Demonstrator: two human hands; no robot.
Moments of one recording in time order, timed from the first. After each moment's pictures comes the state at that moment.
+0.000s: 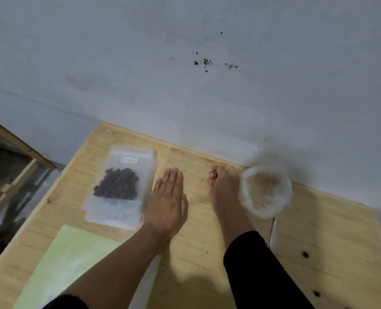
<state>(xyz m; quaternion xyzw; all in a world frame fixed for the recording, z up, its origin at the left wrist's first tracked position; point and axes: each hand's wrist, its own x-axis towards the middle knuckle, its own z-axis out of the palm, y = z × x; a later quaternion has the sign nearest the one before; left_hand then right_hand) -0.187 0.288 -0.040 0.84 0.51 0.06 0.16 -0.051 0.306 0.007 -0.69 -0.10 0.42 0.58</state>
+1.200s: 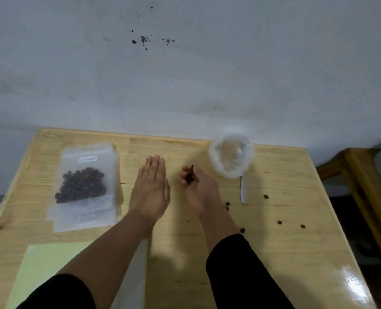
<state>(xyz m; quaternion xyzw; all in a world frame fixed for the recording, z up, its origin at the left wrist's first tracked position) -0.178 0.285 -0.049 0.89 0.40 0.09 0.18 -0.072 0.230 0.024 -0.49 0.10 0.52 0.70</state>
